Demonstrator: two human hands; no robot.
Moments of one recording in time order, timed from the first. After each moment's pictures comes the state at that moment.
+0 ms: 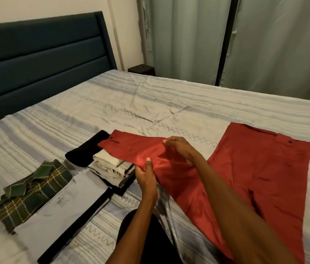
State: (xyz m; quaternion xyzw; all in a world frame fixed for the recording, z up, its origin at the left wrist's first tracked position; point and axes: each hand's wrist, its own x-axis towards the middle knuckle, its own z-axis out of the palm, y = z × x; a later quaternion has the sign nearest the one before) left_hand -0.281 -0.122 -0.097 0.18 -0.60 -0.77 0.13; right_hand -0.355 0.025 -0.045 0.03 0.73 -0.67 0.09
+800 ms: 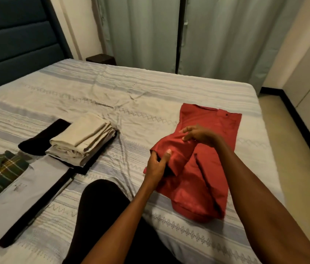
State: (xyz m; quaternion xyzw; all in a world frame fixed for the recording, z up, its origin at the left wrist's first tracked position) left_hand -0.155 -0.011 -0.089 -0.08 -0.72 -0.68 -0.11; right_hand -0.198 0.213 -0.020 0.12 0.83 -0.52 0.14
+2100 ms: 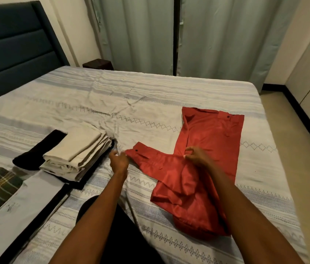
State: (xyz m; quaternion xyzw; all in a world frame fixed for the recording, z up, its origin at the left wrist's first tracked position) left_hand -0.307 -0.071 -0.139 0.22 -0.74 -0.63 -0.03; right_hand -0.210 0.231 -0.126 0.18 0.89 -0.42 0.04
